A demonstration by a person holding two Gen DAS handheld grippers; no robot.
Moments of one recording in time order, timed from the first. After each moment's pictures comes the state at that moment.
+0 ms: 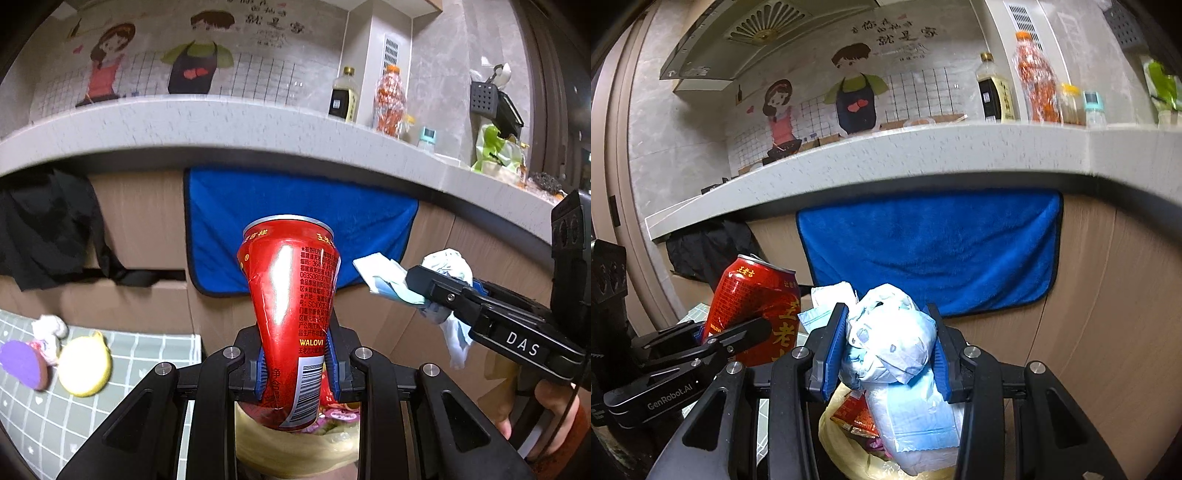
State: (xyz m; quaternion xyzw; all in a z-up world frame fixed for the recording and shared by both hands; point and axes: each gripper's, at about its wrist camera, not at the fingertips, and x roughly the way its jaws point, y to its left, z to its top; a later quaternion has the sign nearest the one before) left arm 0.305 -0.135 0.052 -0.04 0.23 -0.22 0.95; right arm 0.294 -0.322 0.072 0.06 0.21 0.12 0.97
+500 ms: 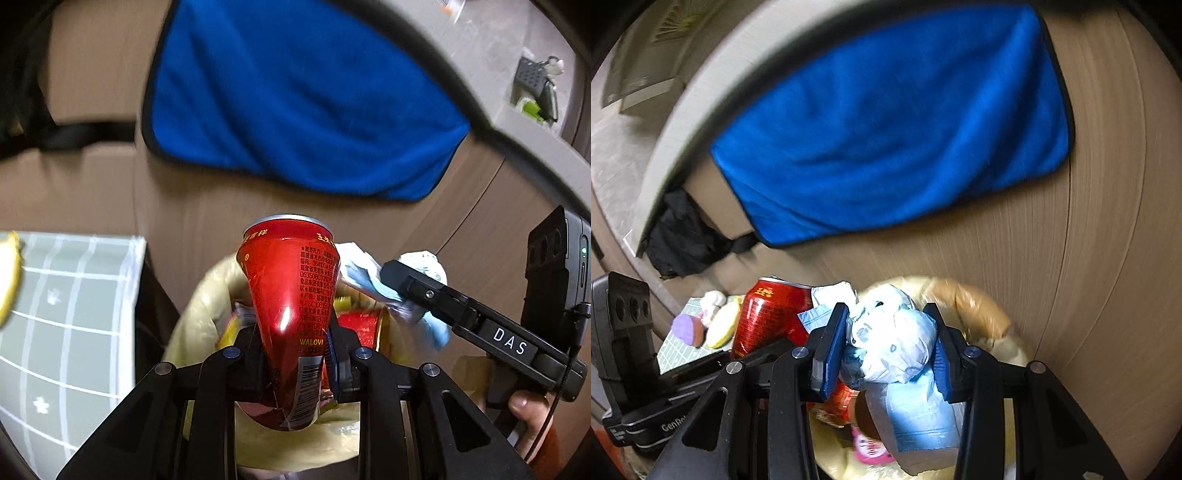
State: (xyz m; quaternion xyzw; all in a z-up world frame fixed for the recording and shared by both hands) left arm 0.387 -0.162 -0.069 -0.10 0.38 -0.26 0.88; right arm 0.366 -0.348 -0.047 0.16 0.33 0.11 0.92
